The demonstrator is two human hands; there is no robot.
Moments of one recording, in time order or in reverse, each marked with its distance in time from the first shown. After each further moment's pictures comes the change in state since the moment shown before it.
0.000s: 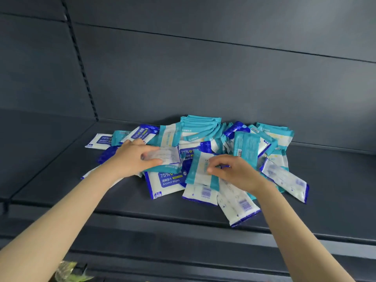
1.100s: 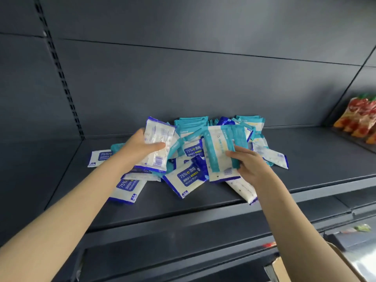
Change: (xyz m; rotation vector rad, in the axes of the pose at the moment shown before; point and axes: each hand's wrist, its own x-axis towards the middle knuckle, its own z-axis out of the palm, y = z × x) left_hand 0.026 -0.028 -0.040 -0.833 -0.117 0.083; right_hand -0.034 -0.063 0.043 1.066 0.672 0.428
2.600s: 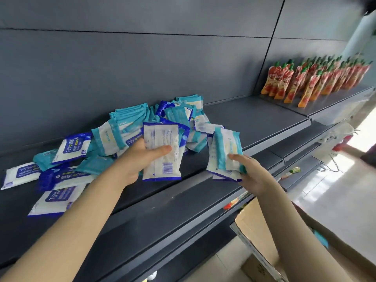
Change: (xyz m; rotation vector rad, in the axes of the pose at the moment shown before) left_hand -0.049 0.041 0.142 -0.220 -0.381 -0.069; right_hand -0.096 0.017 -0.138 -0.003 0.229 0.114
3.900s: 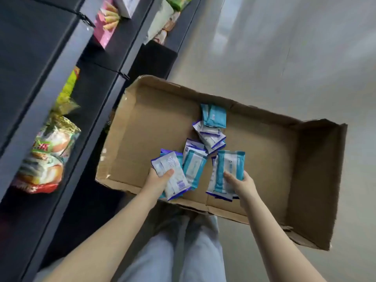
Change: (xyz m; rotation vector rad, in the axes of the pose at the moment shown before) left_hand 0.142 -0.463 0.647 0.371 -0.452 -0.797; right_hand 0.116 0.359 -0.611 0.326 0.848 0.474
